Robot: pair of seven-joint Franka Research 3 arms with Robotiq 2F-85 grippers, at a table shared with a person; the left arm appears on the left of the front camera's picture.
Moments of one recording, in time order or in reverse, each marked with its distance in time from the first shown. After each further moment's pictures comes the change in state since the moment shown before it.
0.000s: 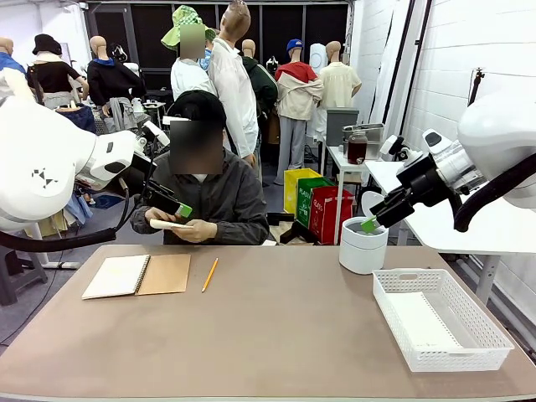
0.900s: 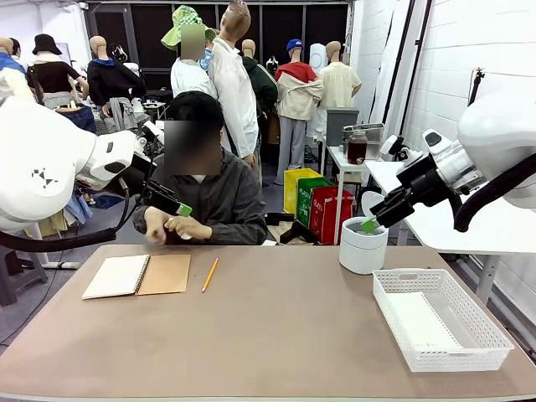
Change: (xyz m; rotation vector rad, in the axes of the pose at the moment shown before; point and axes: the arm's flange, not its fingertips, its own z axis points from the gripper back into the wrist) left arm 0.000 0.000 0.000 0.000 0.000 0.000; right arm 0.000 0.000 0.000 0.000 0.000 0.000
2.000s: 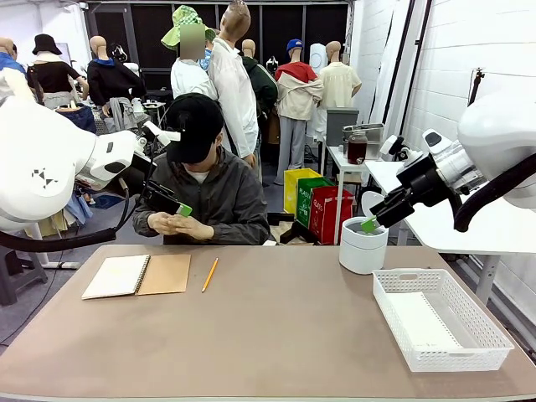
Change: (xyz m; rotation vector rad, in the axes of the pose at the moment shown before) left arm 0.000 0.000 0.000 0.000 0.000 0.000; right arm 0.000 0.000 0.000 0.000 0.000 0.000
